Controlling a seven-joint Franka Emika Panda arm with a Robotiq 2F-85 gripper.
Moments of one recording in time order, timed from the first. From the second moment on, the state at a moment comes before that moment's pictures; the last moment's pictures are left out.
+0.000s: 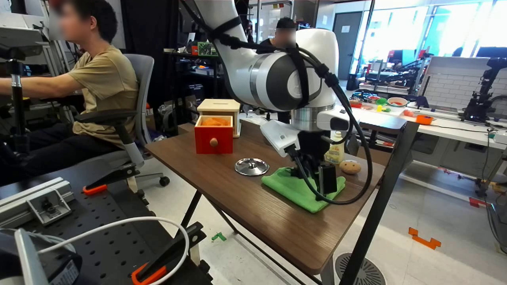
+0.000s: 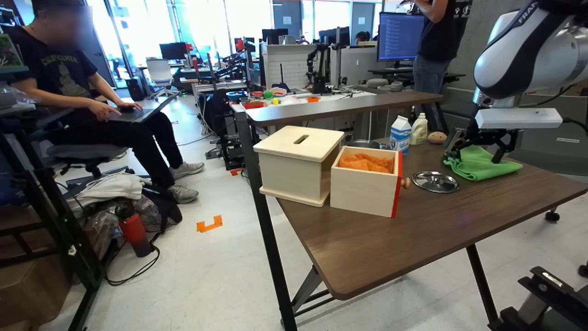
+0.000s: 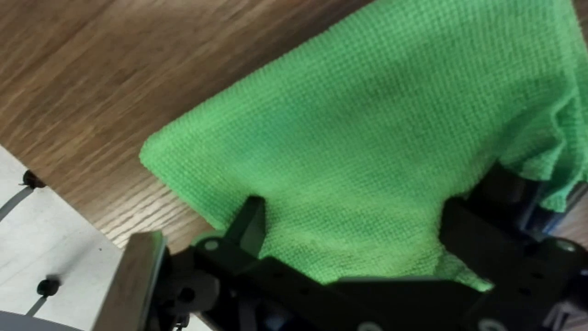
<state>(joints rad) -0.05 0.84 -0.18 -1.78 0.05 2.70 0.34</state>
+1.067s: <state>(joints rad) -0.02 0.86 -0.21 -1.79 0.06 2.70 0.42</state>
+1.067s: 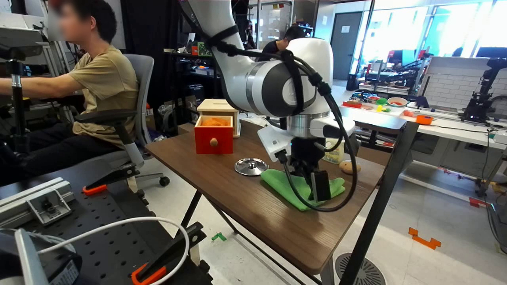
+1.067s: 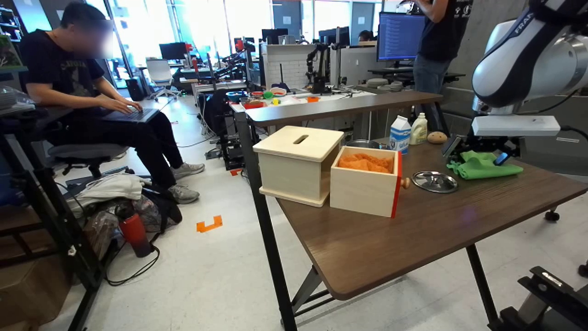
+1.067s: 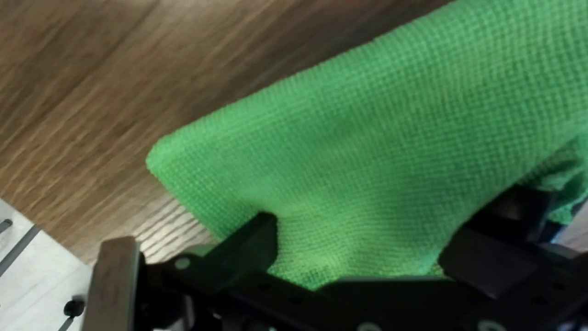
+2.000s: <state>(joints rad) 0.01 0.88 -0.19 -1.74 0.09 2.68 0.49</state>
